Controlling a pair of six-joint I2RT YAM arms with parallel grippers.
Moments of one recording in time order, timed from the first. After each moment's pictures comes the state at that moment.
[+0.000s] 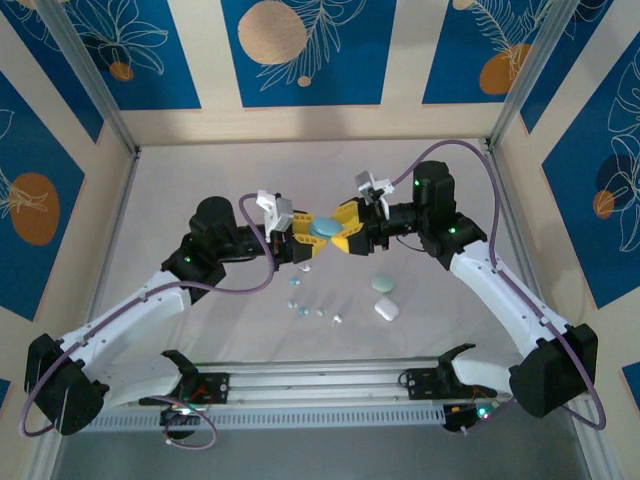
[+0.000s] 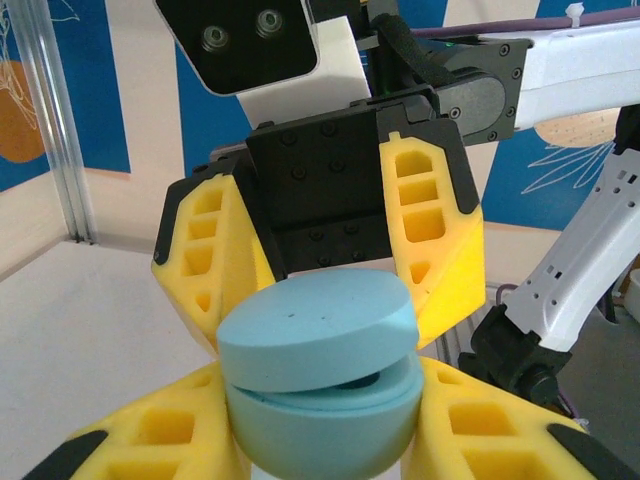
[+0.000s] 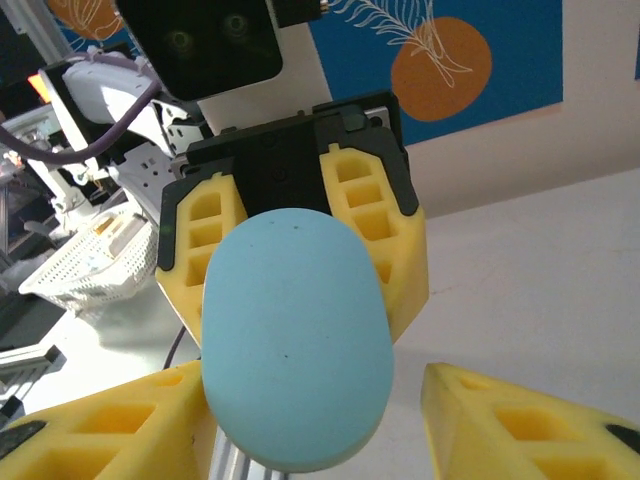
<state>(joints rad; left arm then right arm) -0.68 1.11 0.89 0.19 0.76 -0.05 0.41 1.19 1.05 -0.15 -1.21 0.04</state>
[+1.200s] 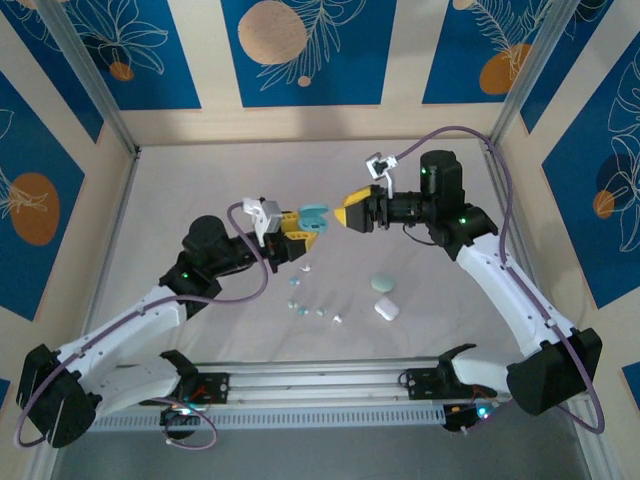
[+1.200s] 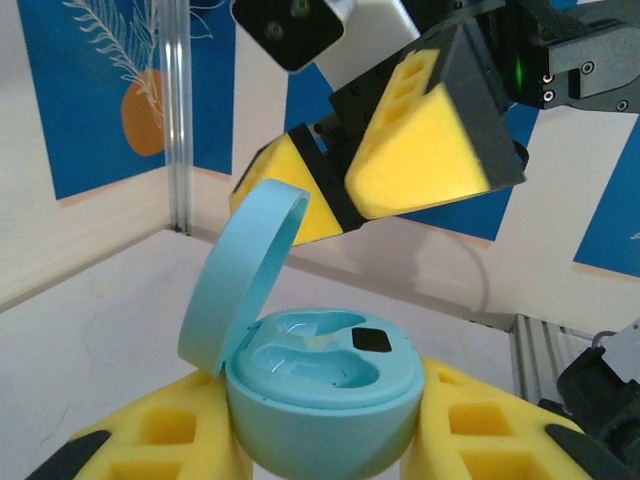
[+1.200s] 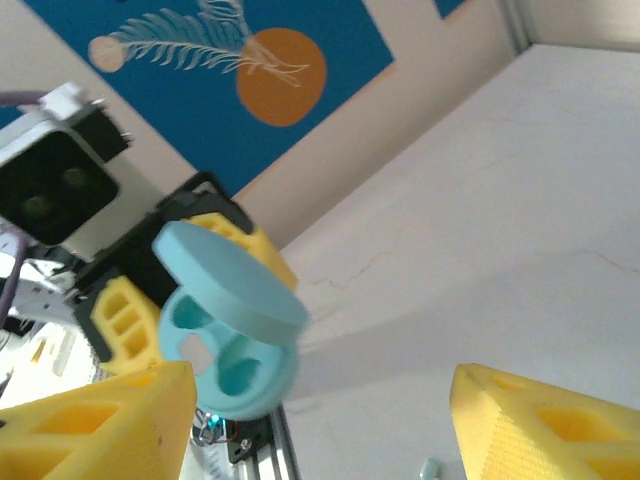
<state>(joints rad) -0.68 1.02 0.73 0.33 0.51 -0.13 0.37 1.20 1.17 -0.36 -0.93 0.29</state>
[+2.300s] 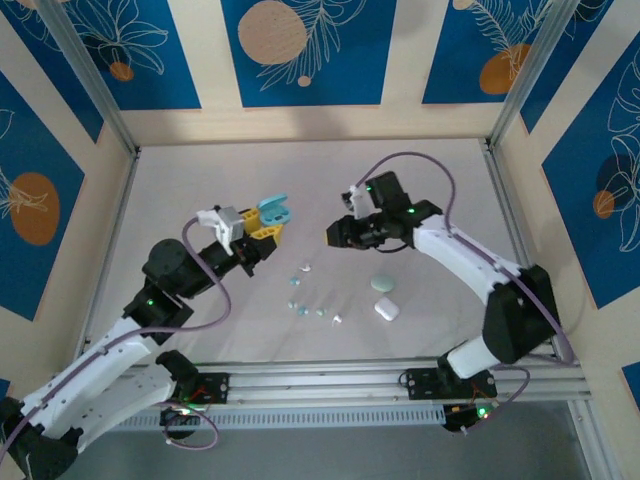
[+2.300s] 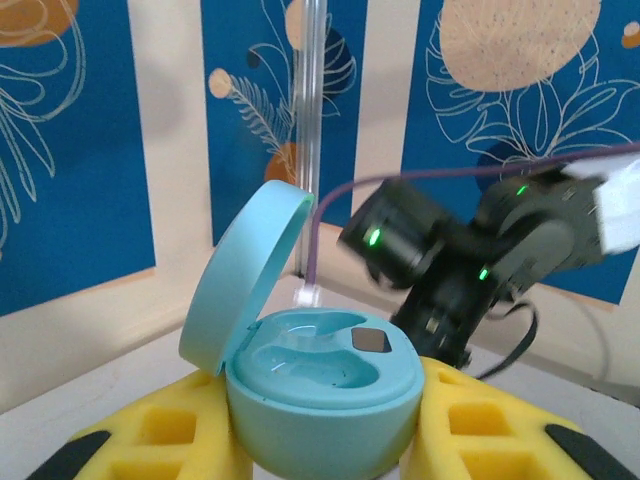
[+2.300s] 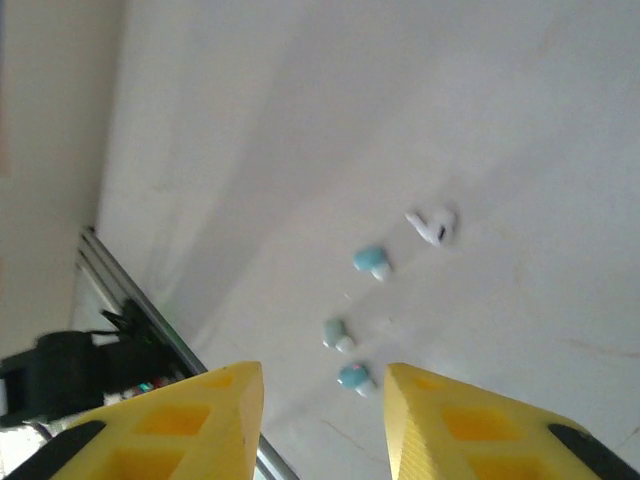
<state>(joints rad) -0.68 0.72 0.69 0.18 0.23 -0.08 0.53 1.53 1.16 -0.61 -0.58 0.45</state>
